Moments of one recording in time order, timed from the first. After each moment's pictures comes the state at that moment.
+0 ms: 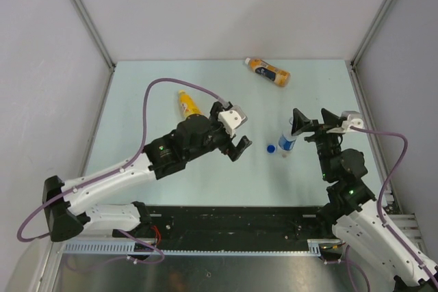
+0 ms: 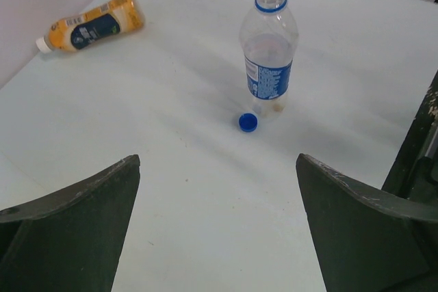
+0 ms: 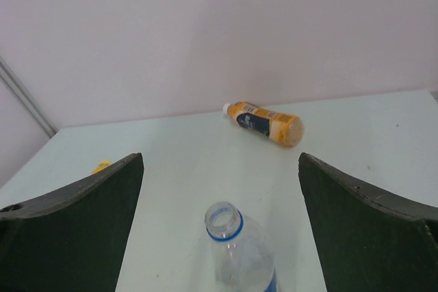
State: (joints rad) left arm -1.04 1.15 1.04 -0.14 -0.09 0.10; right arm 0.55 0.50 0.48 0.30 0.42 0.15
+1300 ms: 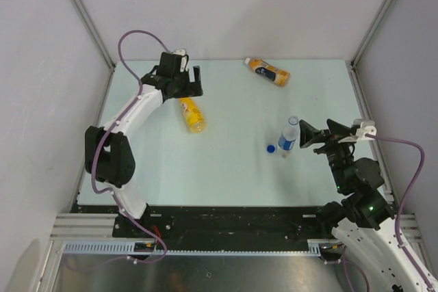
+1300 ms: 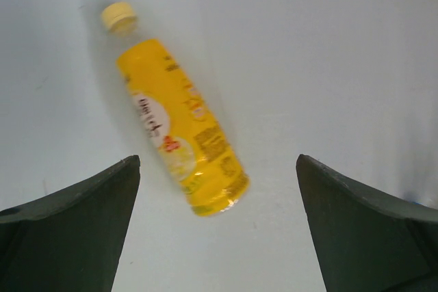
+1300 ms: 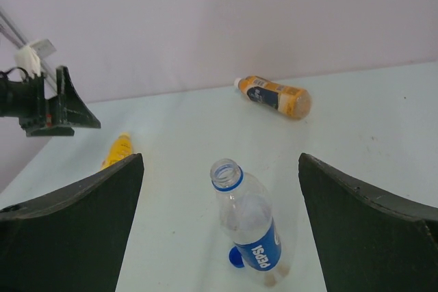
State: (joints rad) left arm -0.33 1.74 1.53 -0.54 0.00 -0.32; right arm 0.54 0.31 0.57 -0.08 0.36 0.23
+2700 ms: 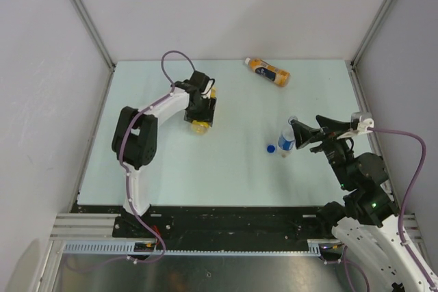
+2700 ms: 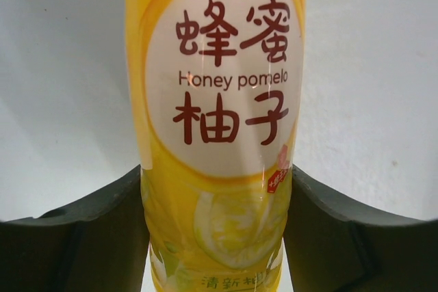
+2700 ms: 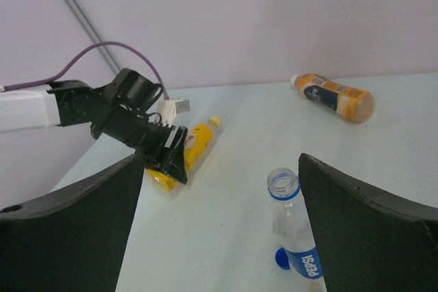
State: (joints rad) left arm -0.42 2.06 1.57 -0.72 0.04 -0.27; right arm 0.52 0.37 0.65 -0.10 0.18 0.32
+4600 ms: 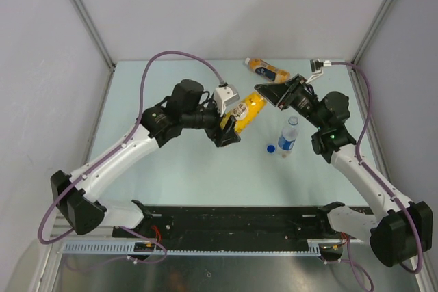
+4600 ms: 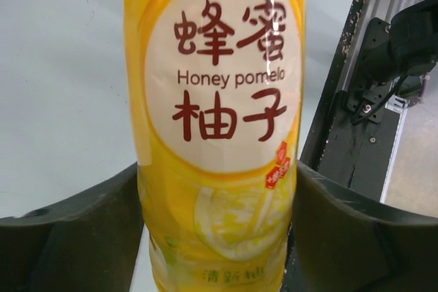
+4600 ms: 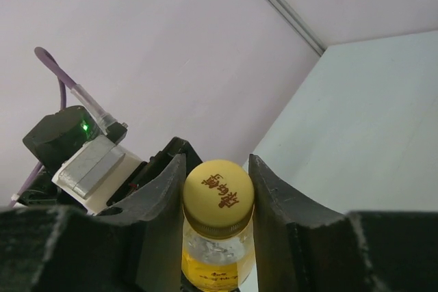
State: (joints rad) left arm -0.74 1.32 1.31 -0.55 0.47 0.07; right arm 0.36 1.09 0.86 0.50 -0.48 0.96
